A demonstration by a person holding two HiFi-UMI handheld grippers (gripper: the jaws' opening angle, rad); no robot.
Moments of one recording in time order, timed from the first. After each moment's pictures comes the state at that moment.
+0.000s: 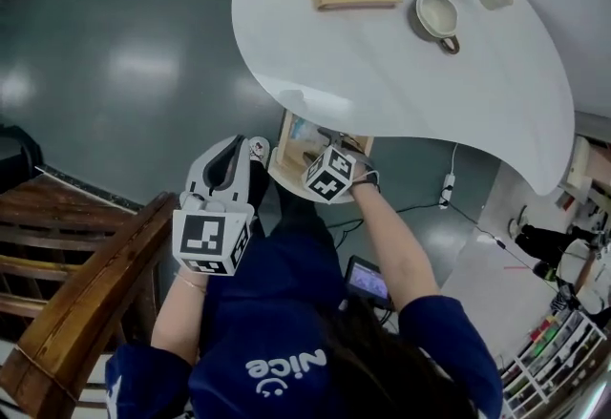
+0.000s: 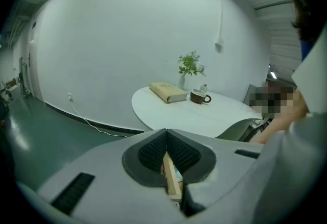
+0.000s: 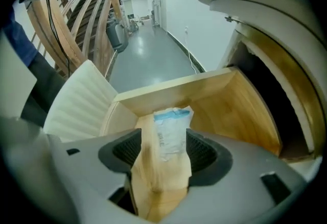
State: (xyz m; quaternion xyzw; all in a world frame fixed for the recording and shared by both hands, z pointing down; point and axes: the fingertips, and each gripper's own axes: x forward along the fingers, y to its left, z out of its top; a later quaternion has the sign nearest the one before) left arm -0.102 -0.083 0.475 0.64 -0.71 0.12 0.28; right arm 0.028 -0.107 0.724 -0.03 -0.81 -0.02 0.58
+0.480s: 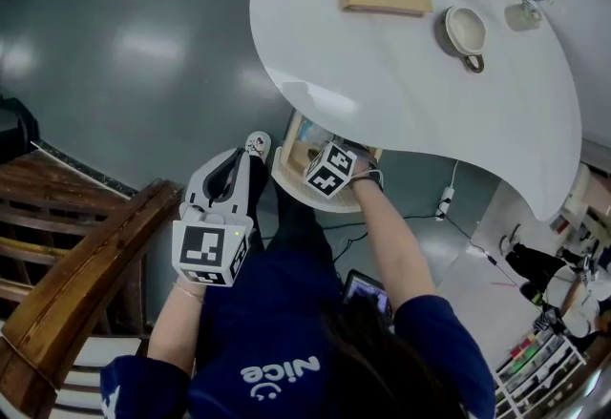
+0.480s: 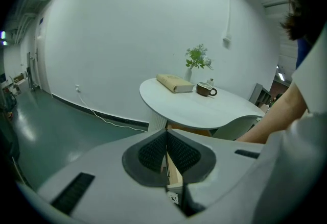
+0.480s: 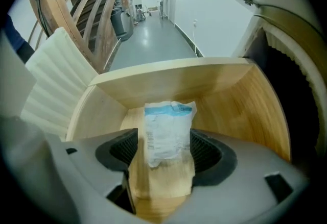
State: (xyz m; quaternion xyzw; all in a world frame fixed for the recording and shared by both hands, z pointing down) left arm -0.106 -0.055 0.505 0.61 -0.72 0.12 0.31; right arm 0.019 -0.117 0.767 -0.06 -0.79 -0.06 0.61
